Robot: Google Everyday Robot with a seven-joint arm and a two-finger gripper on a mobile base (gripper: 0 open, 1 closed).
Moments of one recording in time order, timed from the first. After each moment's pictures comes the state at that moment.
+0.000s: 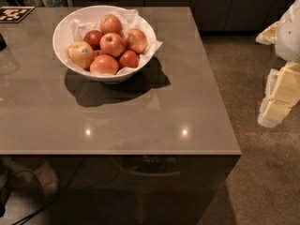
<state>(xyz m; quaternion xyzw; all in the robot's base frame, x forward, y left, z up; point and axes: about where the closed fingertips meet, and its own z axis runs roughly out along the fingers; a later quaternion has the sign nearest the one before) 0.438 -0.217 0.976 -0.60 0.78 -0.03 0.16</state>
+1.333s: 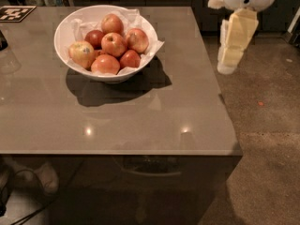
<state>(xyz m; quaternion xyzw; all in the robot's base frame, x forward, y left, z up) 0.529 -0.149 1.014 -0.68 0.72 -0.02 0.16</state>
